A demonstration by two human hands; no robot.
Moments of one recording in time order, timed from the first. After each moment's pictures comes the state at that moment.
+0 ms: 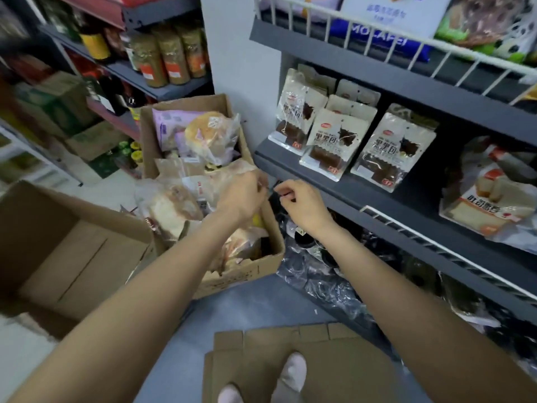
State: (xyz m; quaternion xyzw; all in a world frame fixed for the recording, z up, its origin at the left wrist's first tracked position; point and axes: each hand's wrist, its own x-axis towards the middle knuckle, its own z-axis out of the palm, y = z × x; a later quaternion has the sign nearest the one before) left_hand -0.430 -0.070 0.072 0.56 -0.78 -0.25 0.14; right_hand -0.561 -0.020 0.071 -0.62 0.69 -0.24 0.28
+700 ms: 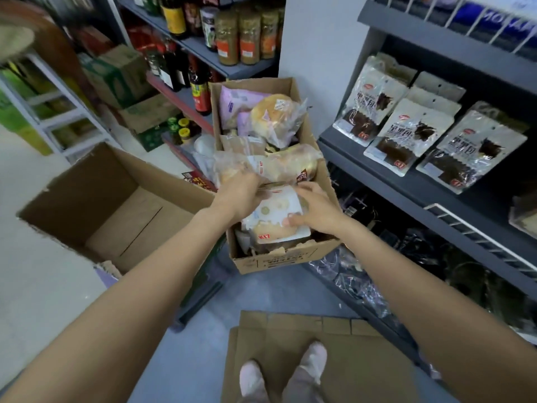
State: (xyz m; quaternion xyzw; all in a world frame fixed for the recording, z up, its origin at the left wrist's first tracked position) left_hand -0.283 -0.045 0.073 0.56 -0.80 -0.19 0.05; right_hand -0.463 -0.024 0.037 -0.67 0.61 -0.13 0.41
